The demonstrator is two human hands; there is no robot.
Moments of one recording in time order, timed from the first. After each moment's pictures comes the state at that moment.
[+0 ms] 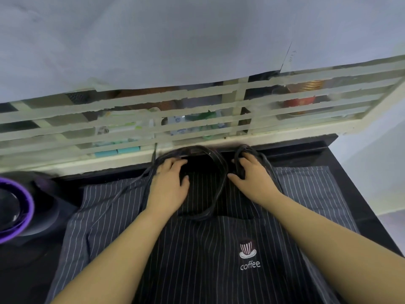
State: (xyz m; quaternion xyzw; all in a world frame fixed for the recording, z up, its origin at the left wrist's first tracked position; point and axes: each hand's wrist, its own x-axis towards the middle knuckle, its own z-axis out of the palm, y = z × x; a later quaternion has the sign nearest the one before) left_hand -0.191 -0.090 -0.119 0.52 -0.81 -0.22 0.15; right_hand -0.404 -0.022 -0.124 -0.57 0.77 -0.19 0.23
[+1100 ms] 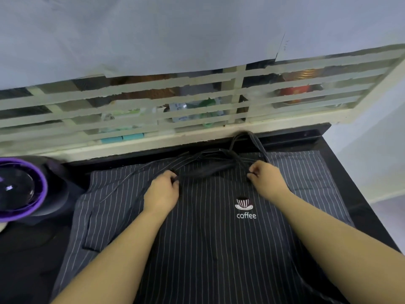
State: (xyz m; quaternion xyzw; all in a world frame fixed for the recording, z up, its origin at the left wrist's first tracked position) left_hand -0.167 -0.057 -0.130 0.63 -0.71 -0.29 0.09; right_hand -0.408 0.021 -0.121 -0.44 0.84 -0.18 0.27
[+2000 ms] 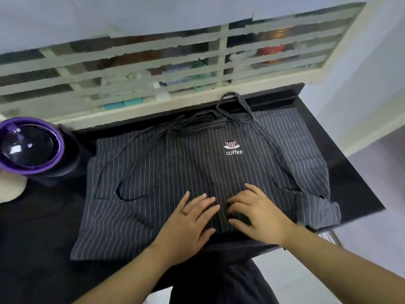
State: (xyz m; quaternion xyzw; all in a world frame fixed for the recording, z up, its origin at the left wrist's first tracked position) left_hand -0.091 0.118 -0.141 0.20 -0.97 -0.12 0.03; right_hand -0.315 0.209 -0.136 -0.75 0.63 -0.09 0.16
